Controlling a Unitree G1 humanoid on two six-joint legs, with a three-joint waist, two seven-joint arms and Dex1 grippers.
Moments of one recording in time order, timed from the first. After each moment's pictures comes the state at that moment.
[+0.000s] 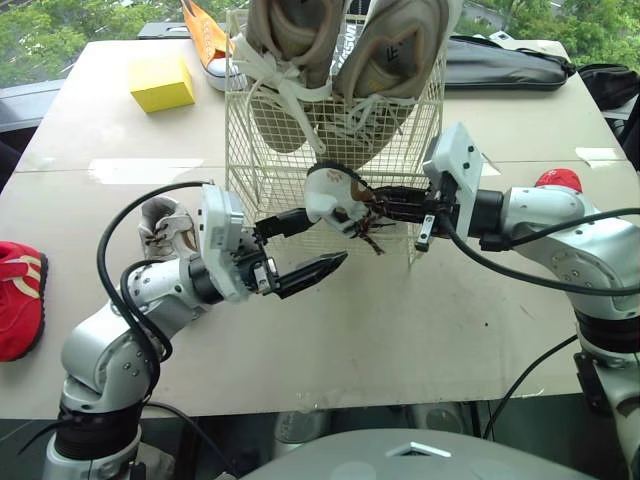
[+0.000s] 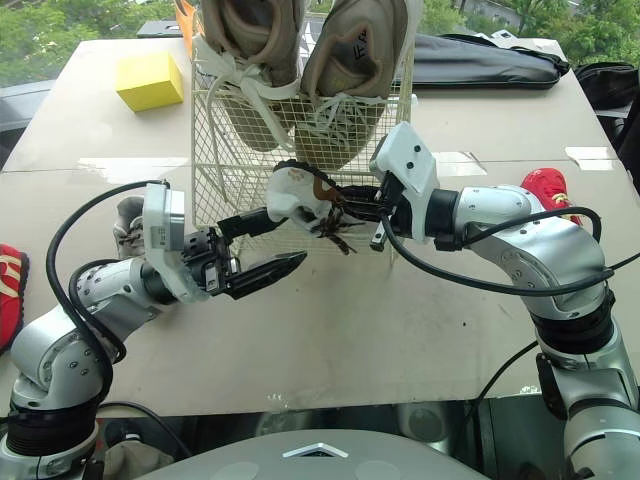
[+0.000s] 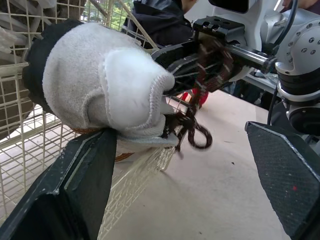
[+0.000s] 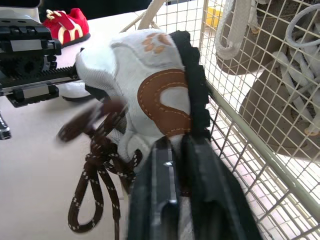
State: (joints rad) left arm -0.04 0.66 0.17 -0.61 -0.92 0.61 -0.77; right arm -0.60 -0.58 0.16 -0.54 0.67 0.93 0.62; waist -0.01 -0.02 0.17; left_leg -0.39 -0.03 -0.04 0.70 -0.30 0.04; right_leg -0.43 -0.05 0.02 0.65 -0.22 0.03
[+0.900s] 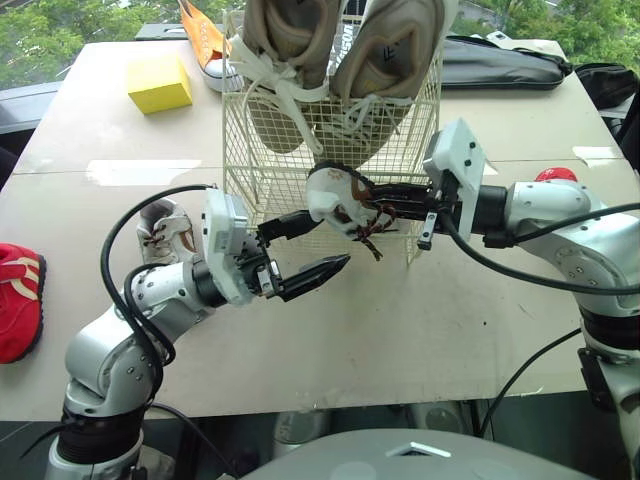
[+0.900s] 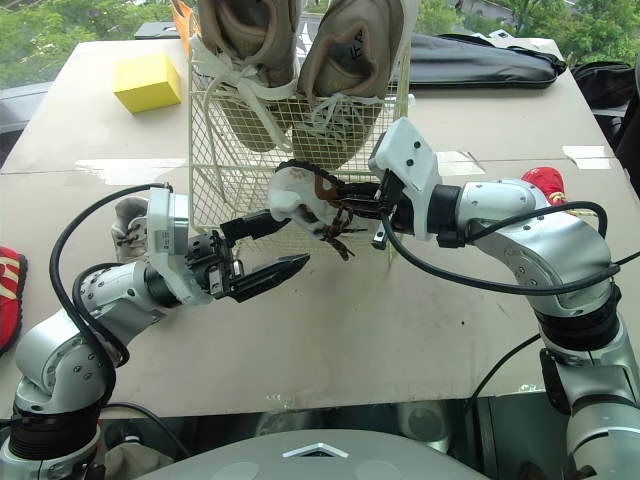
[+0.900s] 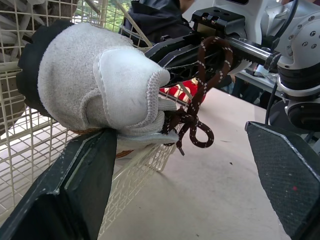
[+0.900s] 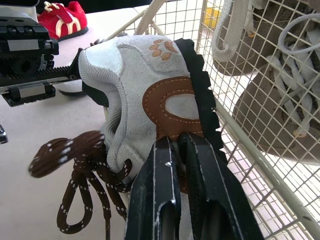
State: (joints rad) left arm -0.02 0.65 0.16 -0.62 -0.91 0.60 -0.75; right arm -0.62 -0.59 0.16 -0.55 0.65 0.94 0.64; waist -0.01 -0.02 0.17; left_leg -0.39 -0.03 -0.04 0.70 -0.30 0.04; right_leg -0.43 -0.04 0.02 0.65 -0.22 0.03
